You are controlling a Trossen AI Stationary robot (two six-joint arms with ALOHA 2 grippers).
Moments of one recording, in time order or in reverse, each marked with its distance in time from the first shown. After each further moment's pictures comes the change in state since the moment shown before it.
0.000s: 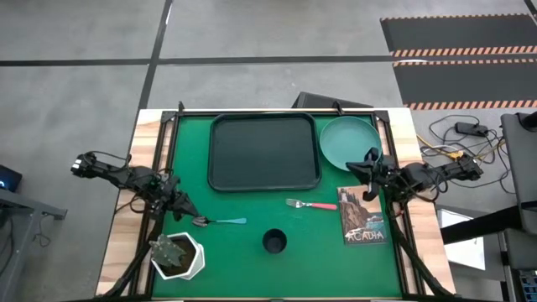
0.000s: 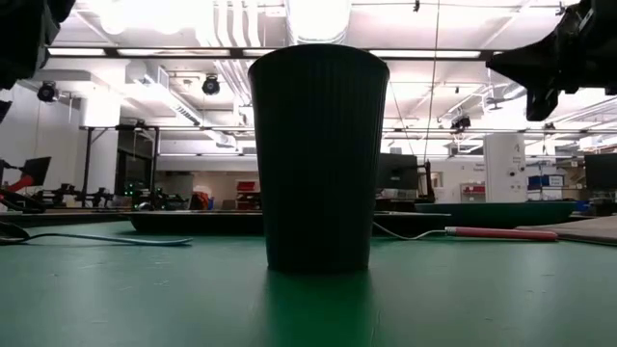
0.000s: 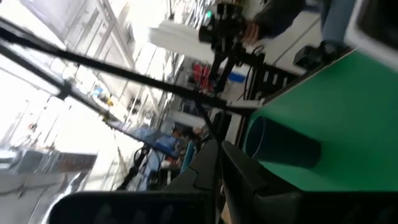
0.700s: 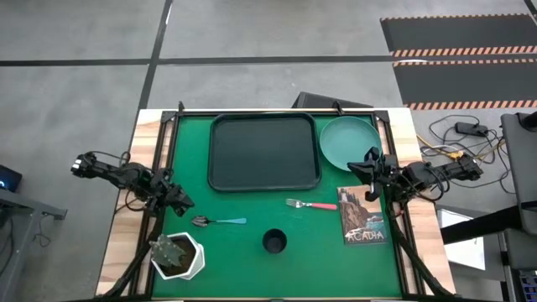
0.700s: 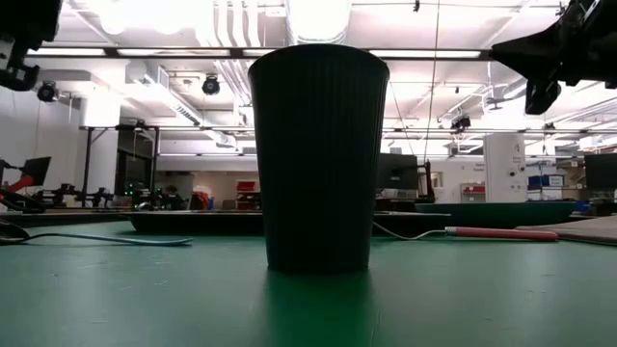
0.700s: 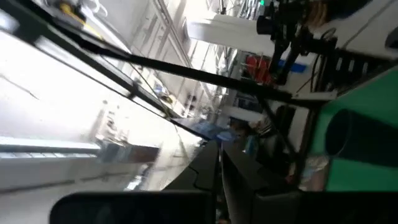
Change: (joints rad) left arm 0.000 -0.003 0.000 0.227 -0.067 0.096; right arm 0.000 0.000 0.021 0.000 -0.034 0.002
